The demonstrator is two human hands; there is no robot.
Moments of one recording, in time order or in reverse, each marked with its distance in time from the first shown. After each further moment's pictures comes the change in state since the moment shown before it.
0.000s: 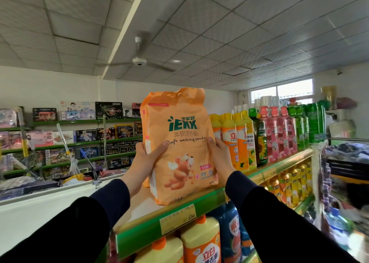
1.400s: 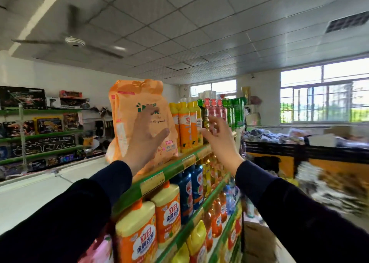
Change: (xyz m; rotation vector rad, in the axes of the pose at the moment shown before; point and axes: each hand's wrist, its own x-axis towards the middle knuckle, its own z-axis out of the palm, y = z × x) left_hand -0.083 0.051 0.027 0.214 -0.197 0.622; right_hand -0.173 -0.112 -0.078 -0.628 0.239 -0.280
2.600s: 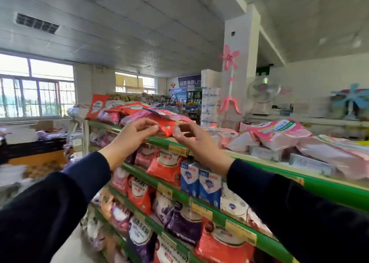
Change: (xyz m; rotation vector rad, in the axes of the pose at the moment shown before) left_hand -0.268 0.694 0.270 -1.247 -1.132 0.198; right_hand -0.457 -0.310 -0.644 -0.970 0.599 0.517
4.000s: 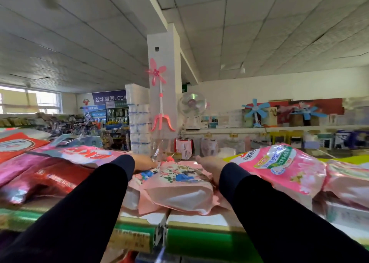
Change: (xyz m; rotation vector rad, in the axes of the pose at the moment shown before) left_hand 0.386 -0.117 0.216 0.564 -0.723 -0.085; right_hand 0.208 0.227 -0.107 -0.003 0.449 0.875
